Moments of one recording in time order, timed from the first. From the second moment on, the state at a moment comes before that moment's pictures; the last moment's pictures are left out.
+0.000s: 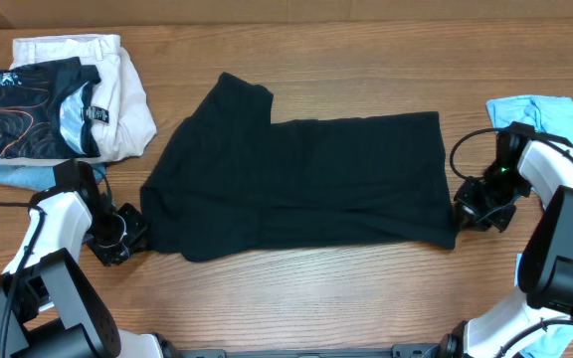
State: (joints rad) left arm 0.41 1.64 0.89 -0.89 0.16 -0.38; right arm -0.30 1.88 1.16 -1.09 -0.11 0.36
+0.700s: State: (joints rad) left arm 0.41 1.37 0.90 -0.90 0.21 -0.35; right arm -0.17 1.88 1.29 -1.07 -0.22 0.18
